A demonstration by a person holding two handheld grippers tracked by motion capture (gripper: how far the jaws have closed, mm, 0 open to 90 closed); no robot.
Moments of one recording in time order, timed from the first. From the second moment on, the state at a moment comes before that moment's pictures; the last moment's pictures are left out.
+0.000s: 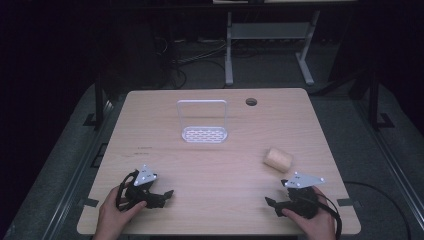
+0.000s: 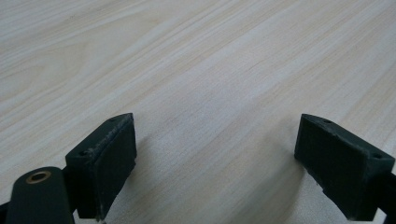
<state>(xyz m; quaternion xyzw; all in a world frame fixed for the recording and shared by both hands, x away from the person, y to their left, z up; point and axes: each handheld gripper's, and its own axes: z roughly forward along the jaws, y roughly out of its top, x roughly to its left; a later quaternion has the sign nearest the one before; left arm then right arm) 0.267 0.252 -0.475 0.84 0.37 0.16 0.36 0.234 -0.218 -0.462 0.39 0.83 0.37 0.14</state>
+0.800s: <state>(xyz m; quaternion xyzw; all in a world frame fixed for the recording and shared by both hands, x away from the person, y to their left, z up) 0.267 0.252 -0.476 0.84 0.37 0.16 0.36 0.232 -0.250 -0.453 0.41 0.82 0.37 0.15</state>
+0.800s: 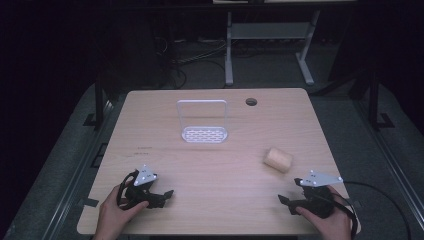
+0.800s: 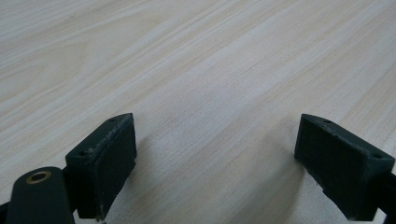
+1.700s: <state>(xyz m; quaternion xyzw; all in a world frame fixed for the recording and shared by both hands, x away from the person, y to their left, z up) 0.267 0.252 -0.476 0.84 0.37 0.16 0.36 0.255 -0.282 -0.434 0.43 0.81 0.37 0.16</state>
